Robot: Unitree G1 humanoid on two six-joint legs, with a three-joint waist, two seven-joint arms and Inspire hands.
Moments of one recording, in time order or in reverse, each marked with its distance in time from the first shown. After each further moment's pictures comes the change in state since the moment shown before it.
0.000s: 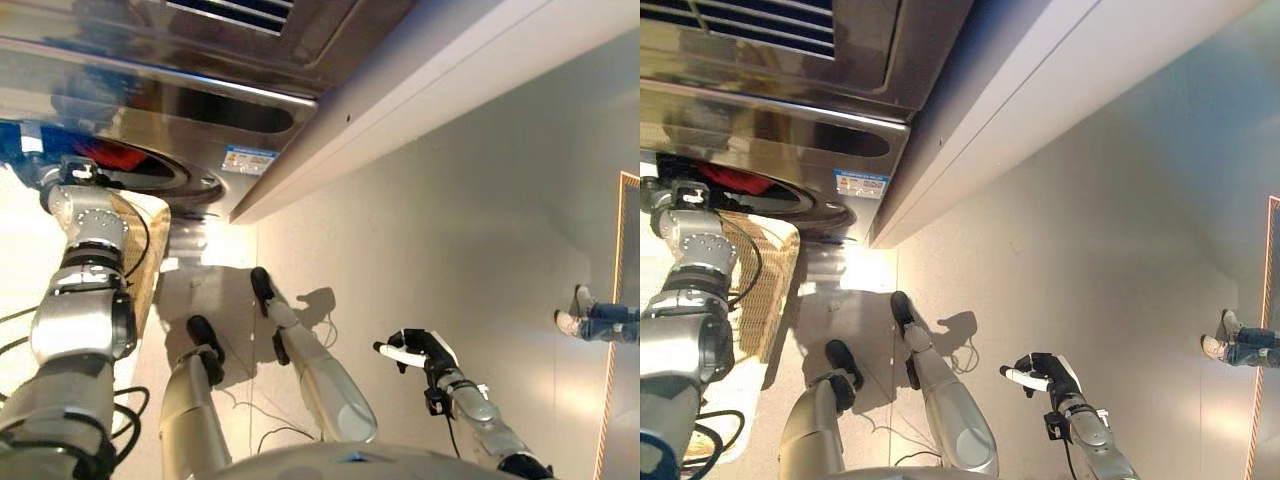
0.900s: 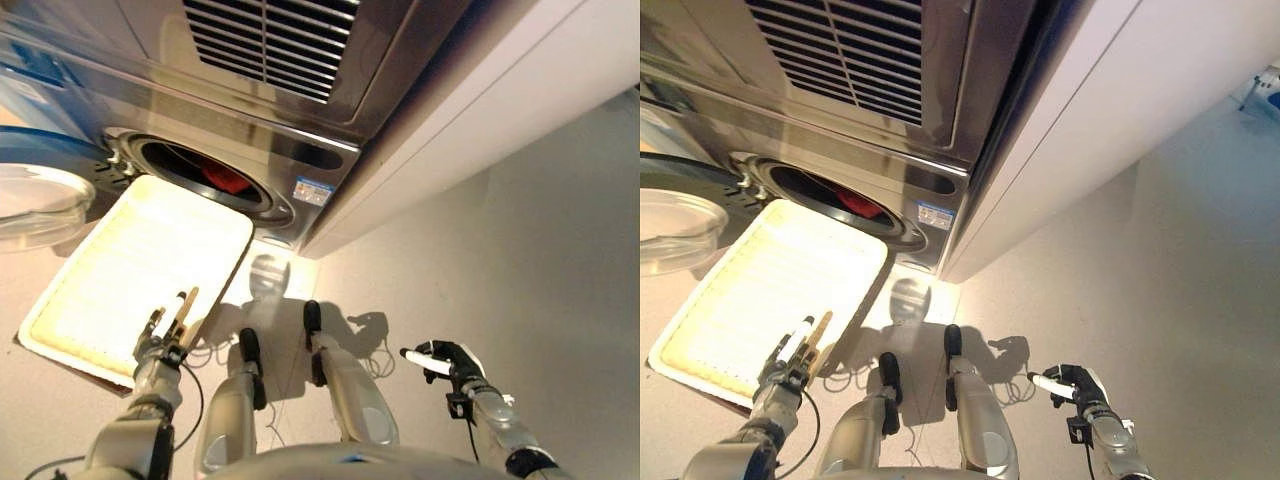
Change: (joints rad) left arm 0.689 -0.313 -0.031 0.101 0.276 0.167 -0.167; right arm -0.079 0.002 -0.127 0.249 -0.044 0.022 0.013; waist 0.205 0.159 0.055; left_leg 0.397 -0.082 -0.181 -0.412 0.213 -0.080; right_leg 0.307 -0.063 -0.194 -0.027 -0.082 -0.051
